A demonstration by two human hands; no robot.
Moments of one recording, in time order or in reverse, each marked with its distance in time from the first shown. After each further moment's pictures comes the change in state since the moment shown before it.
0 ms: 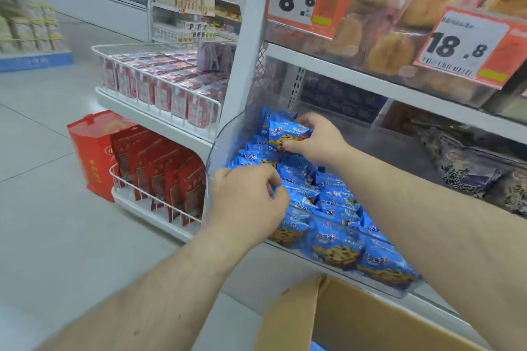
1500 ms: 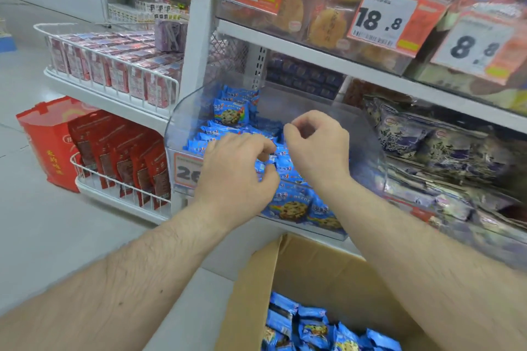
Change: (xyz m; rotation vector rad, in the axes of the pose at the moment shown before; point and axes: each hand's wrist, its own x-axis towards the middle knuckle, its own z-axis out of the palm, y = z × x) left_hand -0.026 0.041 0.007 -0.091 0.072 0.347; right_hand -0.124 0.004 -0.034 -0.001 0.500 -0.089
